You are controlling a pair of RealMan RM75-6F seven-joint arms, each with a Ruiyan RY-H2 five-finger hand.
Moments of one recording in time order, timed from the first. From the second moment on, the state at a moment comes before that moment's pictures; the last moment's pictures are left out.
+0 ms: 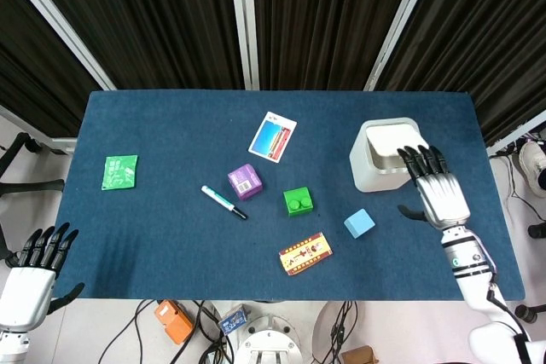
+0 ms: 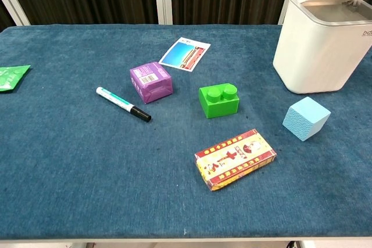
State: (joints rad) left arm 0.09 -1.26 0.09 -1.38 1.74 1.70 0.07; right arm 0.38 -1.18 0.18 -1.73 -1.37 1.26 -0.27
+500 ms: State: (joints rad) left arm 0.08 -1.27 0.09 -1.39 1.75 1.69 0.08; right arm 0.27 -1.29 -0.01 -1.48 -1.70 1.44 -0.13
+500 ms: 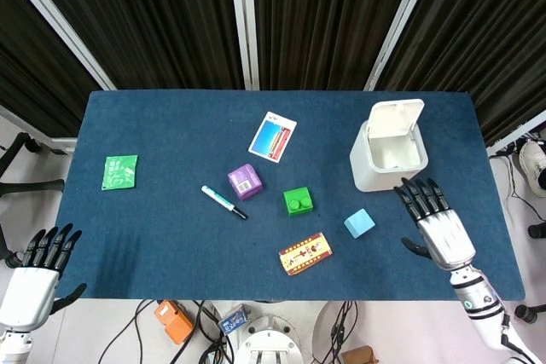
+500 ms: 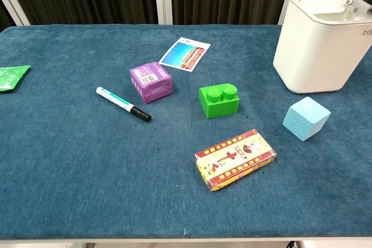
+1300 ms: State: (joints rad) left arm 0.08 -1.25 0.09 -1.38 1.75 1.71 0.04; right arm 0.41 -1.47 0.01 -1.34 -1.55 1.09 -0.05
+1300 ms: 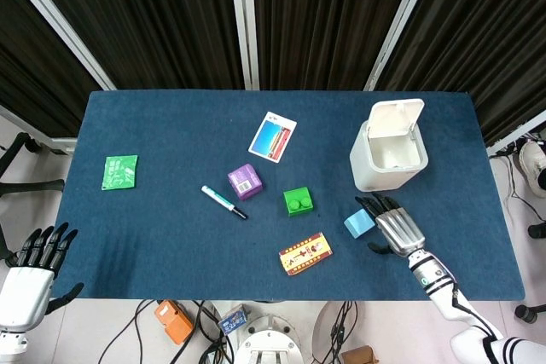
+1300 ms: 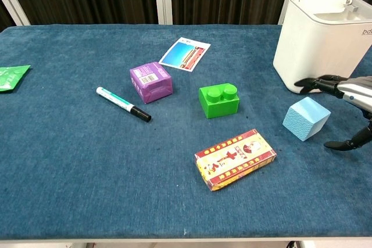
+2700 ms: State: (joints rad) left arm 0.08 -1.26 0.09 -1.39 1.74 1.69 0.06; right arm 0.41 -1.22 0.25 -1.61 -1.31 1.31 -0.20
